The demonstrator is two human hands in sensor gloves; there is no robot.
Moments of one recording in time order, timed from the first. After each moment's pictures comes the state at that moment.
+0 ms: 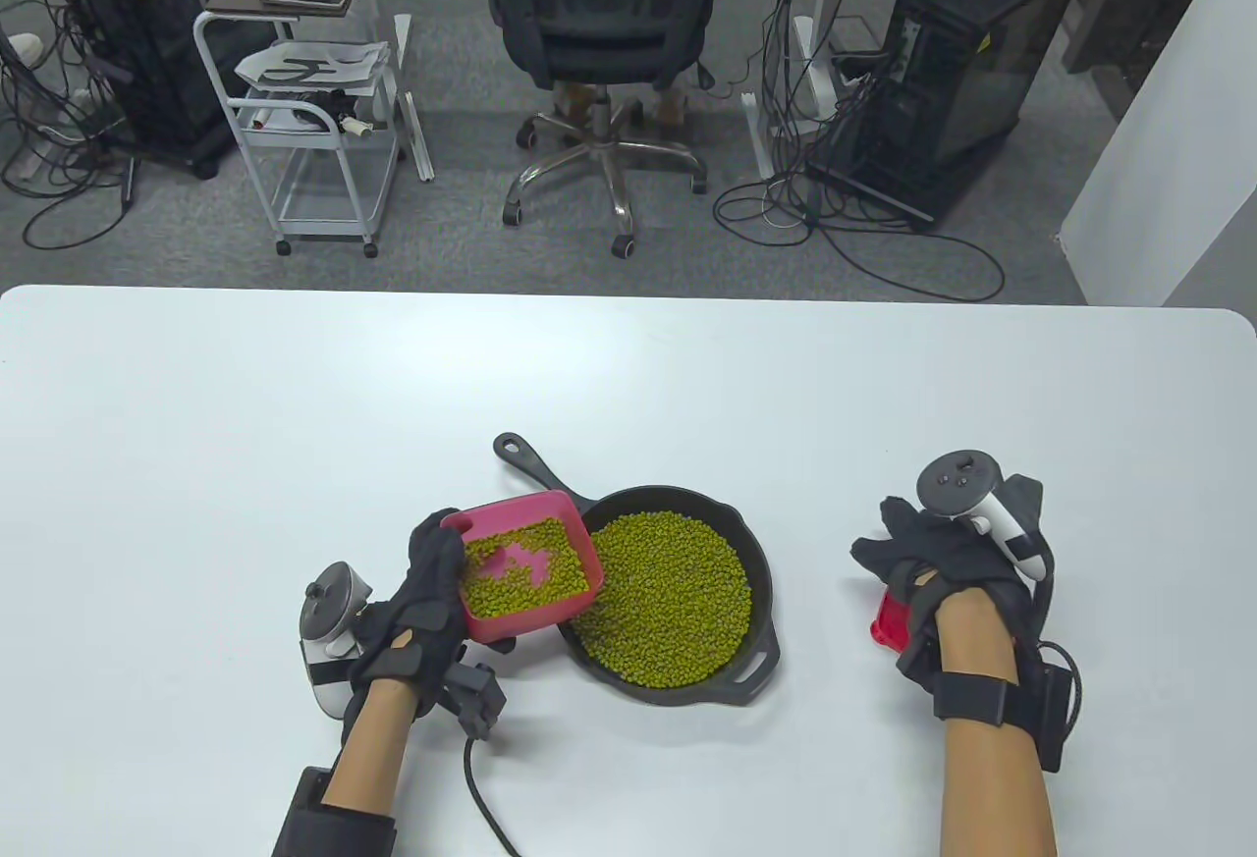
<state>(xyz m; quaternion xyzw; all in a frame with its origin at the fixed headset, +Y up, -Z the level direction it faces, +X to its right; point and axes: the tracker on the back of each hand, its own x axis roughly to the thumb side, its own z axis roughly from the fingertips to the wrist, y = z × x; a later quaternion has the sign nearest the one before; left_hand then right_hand) -0.228 -0.781 -0.297 -0.13 0.03 0.78 0.61 0.288 -0.718 -0.358 -0.15 0.27 0.93 0.22</state>
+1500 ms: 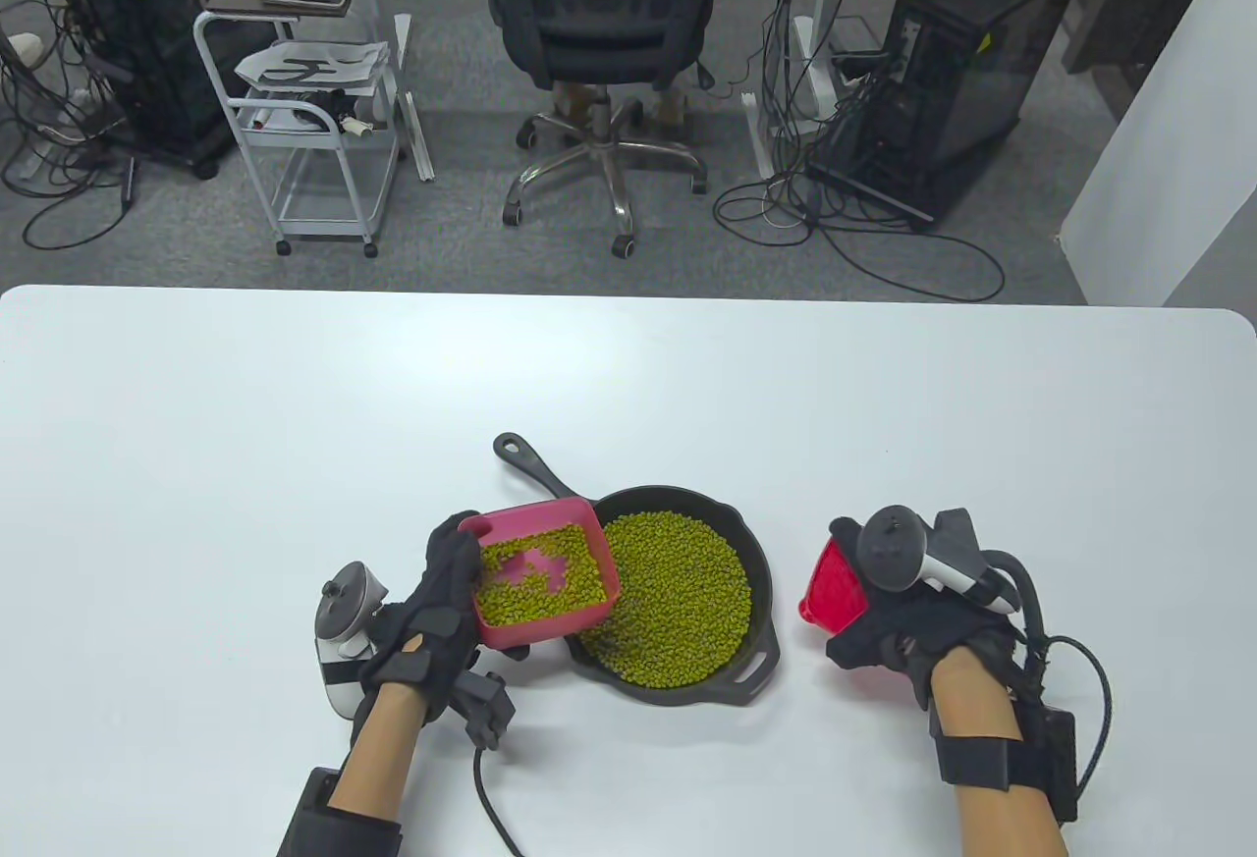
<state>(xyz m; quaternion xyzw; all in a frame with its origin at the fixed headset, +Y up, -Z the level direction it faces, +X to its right) -0.212 -0.779 -0.295 -0.14 0.01 0.79 0.60 0.214 -0.685 -0.321 0.08 0.22 0.97 0.03</state>
